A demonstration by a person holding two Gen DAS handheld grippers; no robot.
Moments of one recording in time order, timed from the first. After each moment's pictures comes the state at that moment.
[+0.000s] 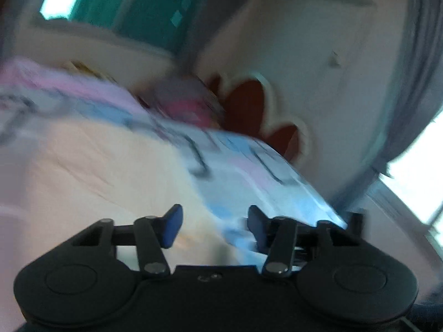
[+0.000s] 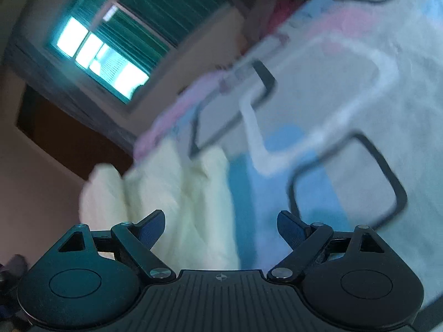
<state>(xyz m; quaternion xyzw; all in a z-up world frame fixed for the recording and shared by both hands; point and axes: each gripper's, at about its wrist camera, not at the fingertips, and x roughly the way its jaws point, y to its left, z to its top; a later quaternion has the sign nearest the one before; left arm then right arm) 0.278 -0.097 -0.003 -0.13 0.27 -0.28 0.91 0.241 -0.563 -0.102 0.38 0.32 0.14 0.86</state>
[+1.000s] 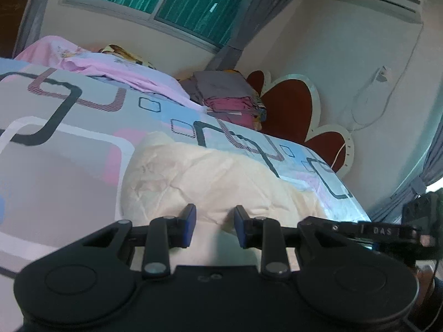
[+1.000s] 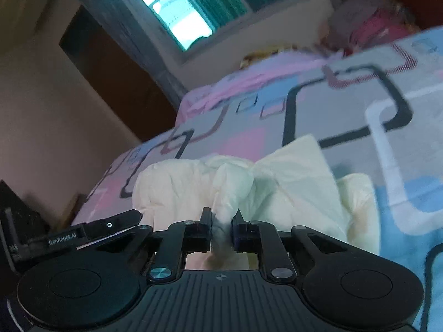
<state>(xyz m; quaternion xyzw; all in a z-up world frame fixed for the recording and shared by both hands) 0.401 -0.004 -0.064 -0.17 0.32 -0.26 0.90 0.327 -0.423 -0.074 0.24 0.34 0.24 0.88</state>
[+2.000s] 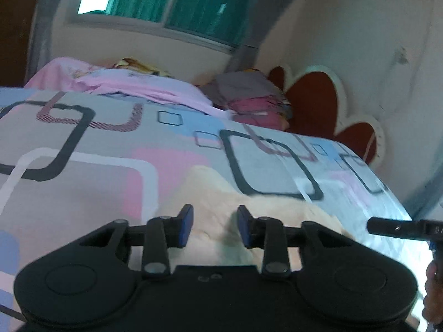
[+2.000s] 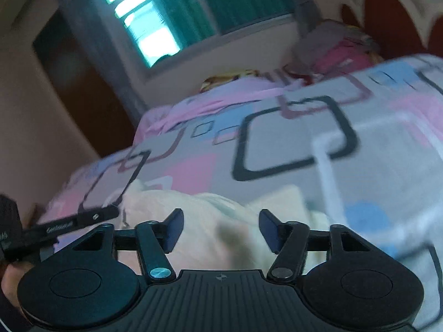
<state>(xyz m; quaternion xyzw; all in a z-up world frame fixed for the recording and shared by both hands) 0.444 -0.014 -0.061 -0.11 0.33 -0.20 0.92 0.339 -0.423 -0.036 0.17 0.34 0.17 0.91</state>
